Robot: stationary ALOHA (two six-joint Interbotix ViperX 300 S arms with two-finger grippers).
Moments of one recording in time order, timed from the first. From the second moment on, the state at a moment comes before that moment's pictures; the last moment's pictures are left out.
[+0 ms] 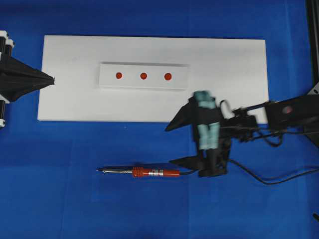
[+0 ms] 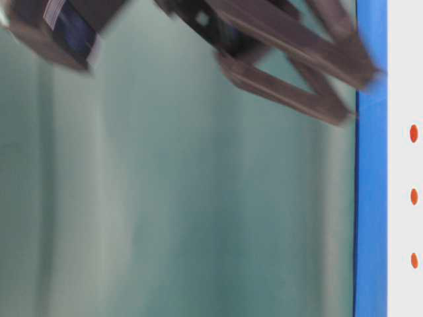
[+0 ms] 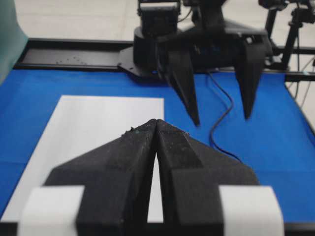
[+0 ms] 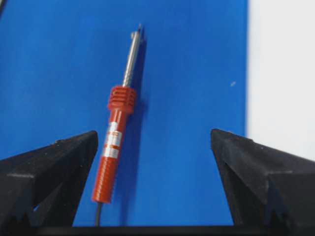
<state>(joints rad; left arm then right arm) 0.00 -0.98 1.19 0.00 -0.29 -0.02 0.20 -0.09 0.66 0.01 0.03 0.31</state>
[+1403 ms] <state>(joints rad) 0.04 -0.98 1.22 0.00 -0.28 -0.02 0.27 0.34 0.43 0.01 0.02 0.45</state>
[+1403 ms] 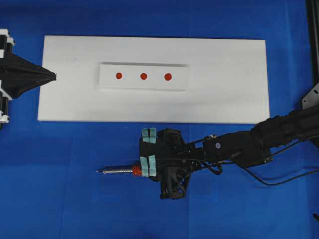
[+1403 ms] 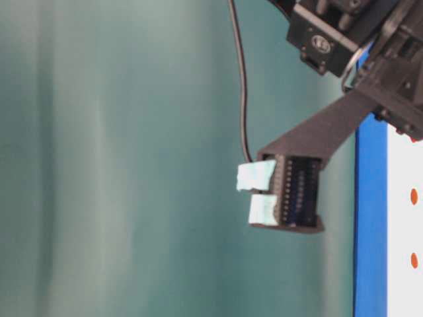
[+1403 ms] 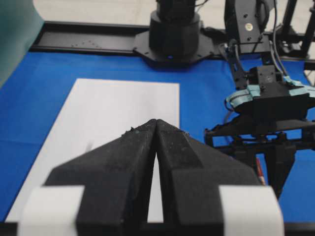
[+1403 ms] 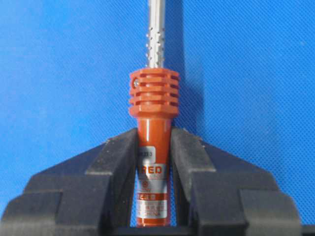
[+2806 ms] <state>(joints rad) 0.04 -0.98 1.23 0.00 -0.26 -0.04 0.26 0.03 0.39 -0.13 0.41 0.44</state>
